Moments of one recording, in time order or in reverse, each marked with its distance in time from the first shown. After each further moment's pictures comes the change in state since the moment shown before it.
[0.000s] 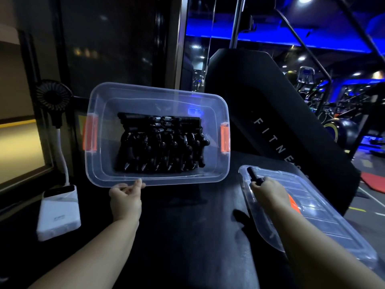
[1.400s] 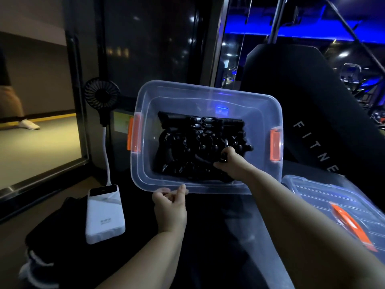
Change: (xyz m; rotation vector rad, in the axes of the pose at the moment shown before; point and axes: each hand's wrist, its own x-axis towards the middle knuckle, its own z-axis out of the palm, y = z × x) left_hand -0.001 0.008 -0.006 -0.031 -0.057 -0.039; right_hand 0.001 -0.214 0.050 0.338 -0.383 -0.502
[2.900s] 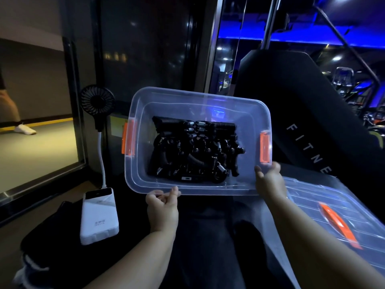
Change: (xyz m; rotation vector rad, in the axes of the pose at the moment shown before) left_hand -0.003 0.001 0.001 0.017 0.007 0.011; right_hand -0.055 0.072 -0.037 0.171 0.528 0.340
